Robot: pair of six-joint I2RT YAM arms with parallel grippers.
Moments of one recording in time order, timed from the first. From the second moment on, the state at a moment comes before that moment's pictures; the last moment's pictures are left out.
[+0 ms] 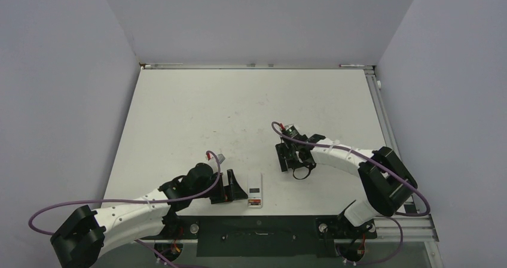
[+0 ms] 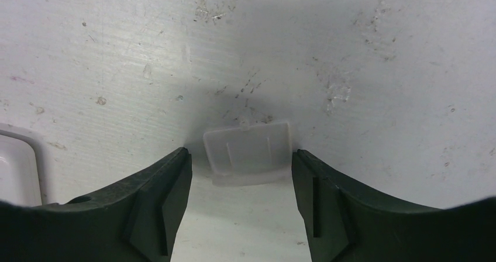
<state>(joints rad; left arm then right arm) -0.88 0.86 0.20 -0.02 0.24 -1.04 0.67 1.52 0.80 -0.49 0.11 0.38</state>
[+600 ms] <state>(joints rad) -0.88 0.86 0.19 -0.01 0.25 -1.04 0.72 1.50 0.77 -0.46 0.17 0.48</state>
